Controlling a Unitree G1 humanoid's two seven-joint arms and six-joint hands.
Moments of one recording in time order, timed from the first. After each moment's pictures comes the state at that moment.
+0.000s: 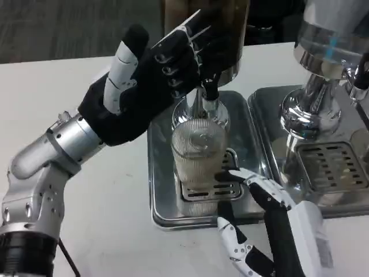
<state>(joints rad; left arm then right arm) -0.51 0.26 0.11 0.43 -0.50 -0.11 -1.03 0.50 -0.11 0.41 -0.20 -0.76 -0.33 -0.53</state>
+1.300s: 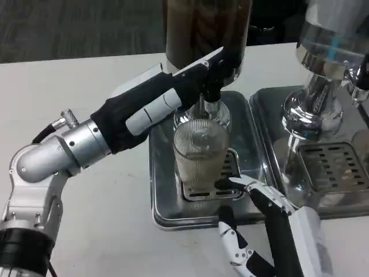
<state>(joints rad) -0.52 0.33 -0.02 0.55 -0.23 -0.44 -0.96 0.53 -0.09 0.41 -0.21 -0.74 -0.33 -0.50</state>
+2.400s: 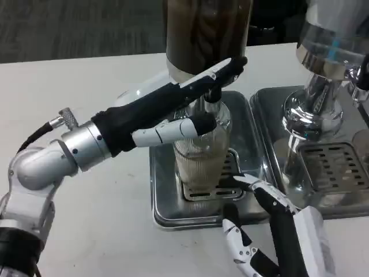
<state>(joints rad) -0.53 0.41 -0.14 0.59 -0.07 -0.71 -0.78 0.54 -0.09 0.40 -0.21 -0.70 -0.33 -0.49</state>
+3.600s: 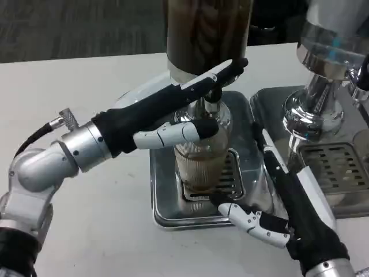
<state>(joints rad) -0.53 0.43 -0.18 0.59 -0.06 -0.73 -0.73 0.34 -0.13 0.24 -0.29 -0.36 -0.12 -0.02</state>
